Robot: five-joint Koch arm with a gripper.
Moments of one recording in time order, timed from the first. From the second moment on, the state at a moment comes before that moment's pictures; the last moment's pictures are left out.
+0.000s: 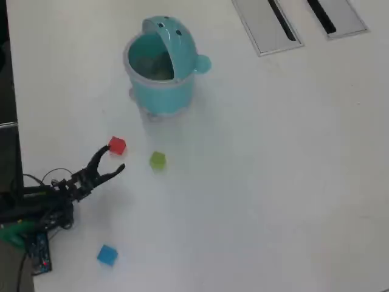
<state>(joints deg) -19.8 131.2 176.9 -42.5 -64.0</state>
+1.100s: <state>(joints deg) -30.7 131.2 166.6 -12.7 -89.2</state>
